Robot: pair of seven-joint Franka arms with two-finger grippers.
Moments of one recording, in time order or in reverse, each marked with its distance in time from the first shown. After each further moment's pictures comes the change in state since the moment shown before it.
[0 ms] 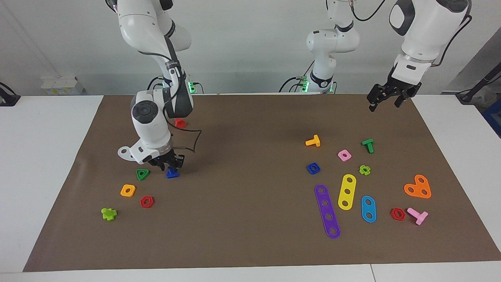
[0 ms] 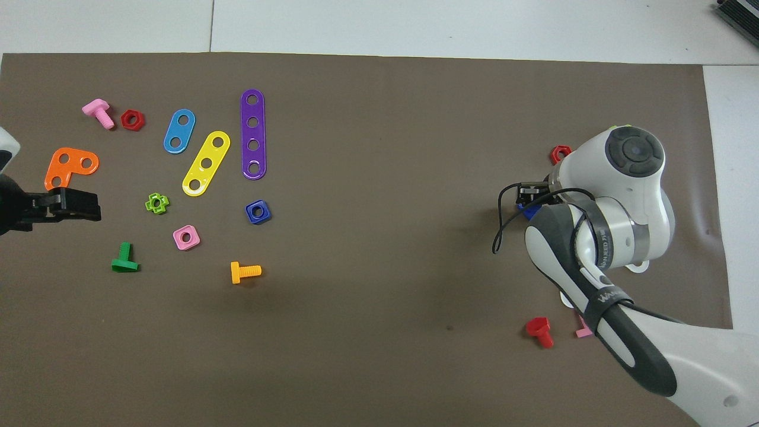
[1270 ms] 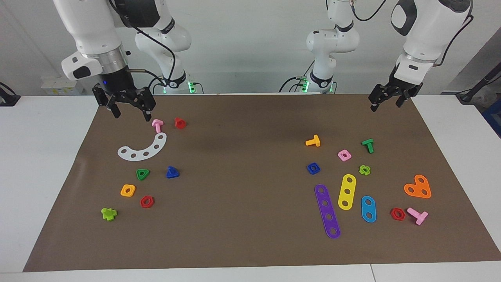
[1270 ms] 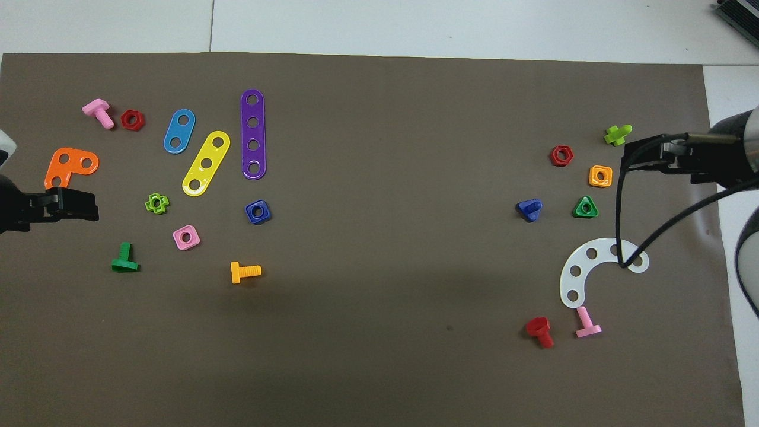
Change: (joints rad) left arm 0.000 0.000 0.002 0.000 0.000 0.000 0.000; right arm -0.045 -0.301 -0.004 0.385 0.065 -0.585 -0.044
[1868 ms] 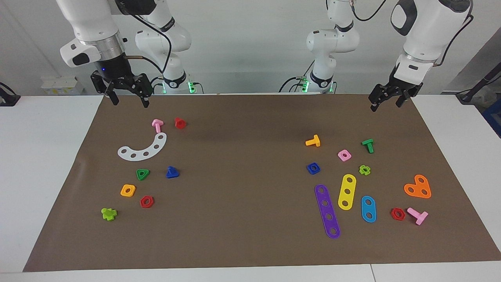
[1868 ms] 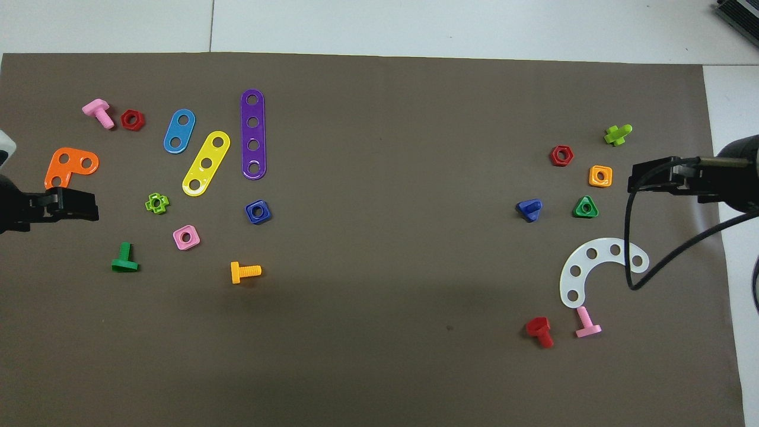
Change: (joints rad) left arm 0.000 0.000 0.000 0.000 0.000 0.000 0.000; right arm -0.011 -0.026 0.000 -0.028 0.013 -0.025 -0.008
